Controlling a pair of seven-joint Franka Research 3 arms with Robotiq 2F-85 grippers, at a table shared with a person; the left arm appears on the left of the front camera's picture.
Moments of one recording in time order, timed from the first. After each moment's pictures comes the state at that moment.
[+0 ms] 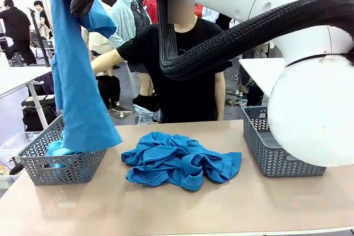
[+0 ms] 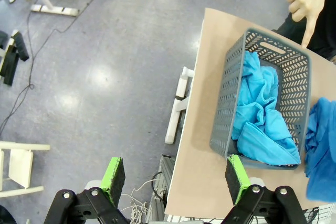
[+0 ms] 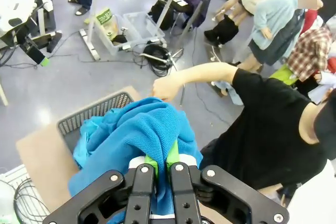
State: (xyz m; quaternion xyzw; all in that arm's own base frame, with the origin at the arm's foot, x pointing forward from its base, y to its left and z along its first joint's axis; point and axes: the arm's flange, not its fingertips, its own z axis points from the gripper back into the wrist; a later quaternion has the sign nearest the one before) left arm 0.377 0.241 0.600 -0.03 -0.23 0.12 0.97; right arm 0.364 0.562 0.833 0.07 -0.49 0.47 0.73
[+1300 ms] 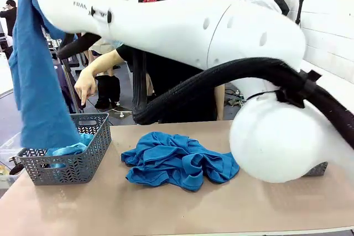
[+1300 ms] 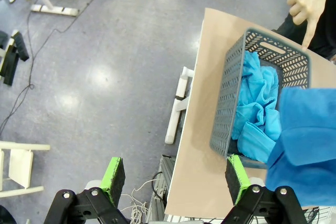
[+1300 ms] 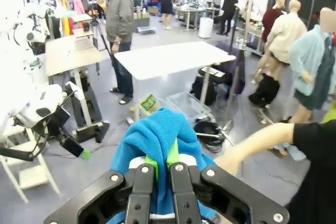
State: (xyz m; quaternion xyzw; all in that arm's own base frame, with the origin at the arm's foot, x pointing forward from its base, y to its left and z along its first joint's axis) left arm 0.378 0.241 0.600 -0.03 -0.23 0.12 0.97; right arm 0.415 0.622 0.751 0.30 -0.58 0.38 0.66
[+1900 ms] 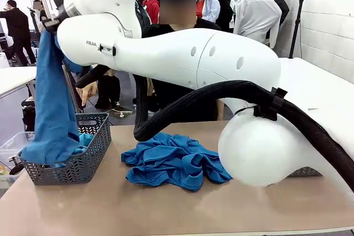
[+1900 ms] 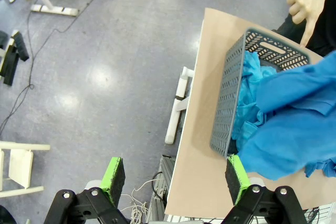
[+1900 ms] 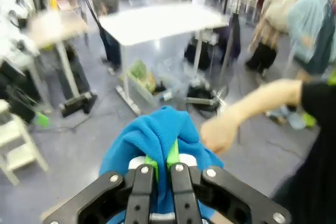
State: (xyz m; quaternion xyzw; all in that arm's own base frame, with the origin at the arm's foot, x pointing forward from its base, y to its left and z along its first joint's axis) left arm 0.378 0.241 0.600 -0.03 -0.23 0.12 0.97; right arm 0.477 0.630 0.664 0.24 -0.52 0.39 0.72
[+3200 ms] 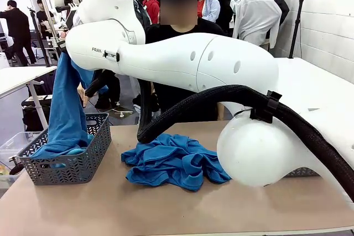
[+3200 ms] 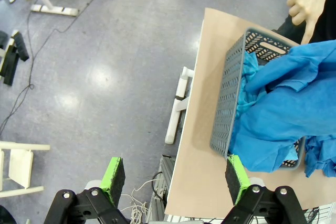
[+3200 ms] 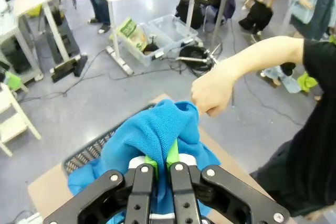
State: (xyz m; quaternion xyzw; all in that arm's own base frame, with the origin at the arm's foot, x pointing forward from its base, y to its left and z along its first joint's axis) left arm 0.378 0.241 0.600 -0.03 -0.23 0.12 0.97; right arm 0.493 0.633 0.626 0.20 -0.45 0.41 0.77
